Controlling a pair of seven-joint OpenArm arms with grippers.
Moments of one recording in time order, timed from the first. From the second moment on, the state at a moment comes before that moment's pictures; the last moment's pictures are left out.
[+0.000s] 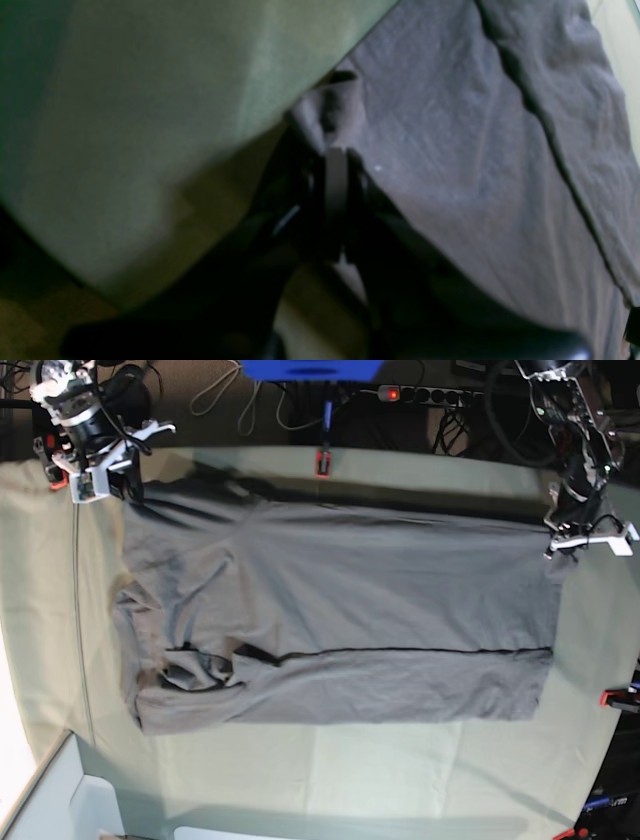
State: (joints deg) left arm 11.0 -4.6 -35.8 82.6 -35.1 0.5 30.8; right arm -34.5 -0.8 29.4 100.8 -1.3 38.8 -10.4
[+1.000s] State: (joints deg) left arm -13.8 -9.5 -22.0 84.8 -34.5 0.7 31.1; right arm 4.2 2.1 28.4 101.4 -1.3 39.0 -40.8
